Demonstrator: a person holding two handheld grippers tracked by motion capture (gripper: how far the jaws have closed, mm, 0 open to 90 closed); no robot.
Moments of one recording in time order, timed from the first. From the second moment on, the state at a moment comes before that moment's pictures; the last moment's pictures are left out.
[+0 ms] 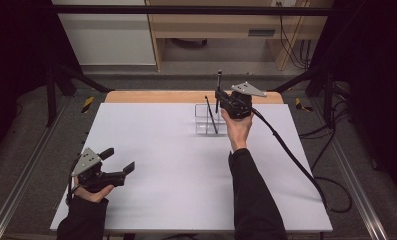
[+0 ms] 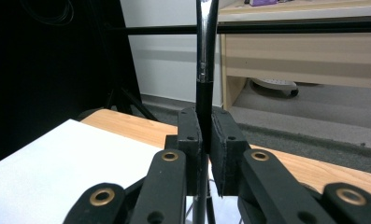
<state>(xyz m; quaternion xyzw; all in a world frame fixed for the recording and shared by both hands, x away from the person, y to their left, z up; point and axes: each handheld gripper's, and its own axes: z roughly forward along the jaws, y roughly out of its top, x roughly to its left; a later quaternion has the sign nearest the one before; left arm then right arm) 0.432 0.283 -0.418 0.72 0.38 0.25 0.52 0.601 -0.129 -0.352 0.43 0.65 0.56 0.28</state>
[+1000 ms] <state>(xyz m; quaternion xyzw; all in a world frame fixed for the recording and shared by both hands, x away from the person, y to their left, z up) 0.431 0.284 -0.416 0.72 0.38 0.26 0.53 0.623 -0.117 -0.382 0.44 0.66 0.54 0.28</state>
